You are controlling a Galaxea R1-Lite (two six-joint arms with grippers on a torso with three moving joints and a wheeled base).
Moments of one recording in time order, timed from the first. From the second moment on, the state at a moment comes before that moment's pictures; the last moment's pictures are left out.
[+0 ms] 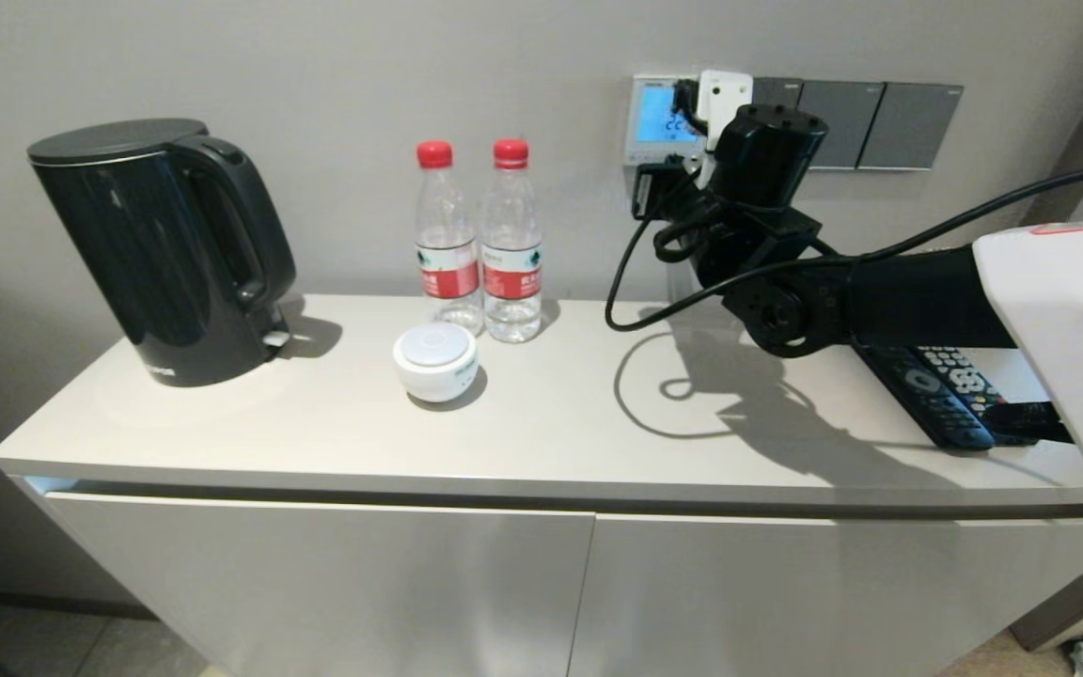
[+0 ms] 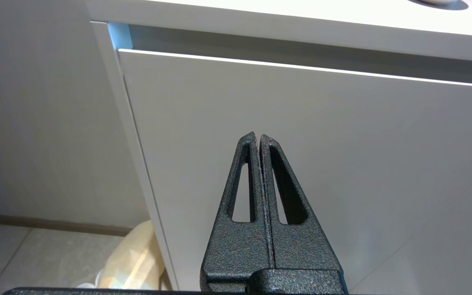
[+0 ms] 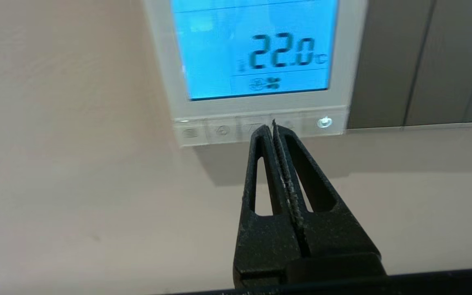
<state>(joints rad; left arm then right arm) 0.00 0.00 0.00 -0.01 0.01 -0.06 0.47 2.15 -1.77 -0.73 -0.47 -0.13</state>
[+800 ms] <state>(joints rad) 0.00 0.00 0.00 -0.01 0.01 -0.06 0.46 2.17 -1.78 -0.73 -0.47 -0.13</state>
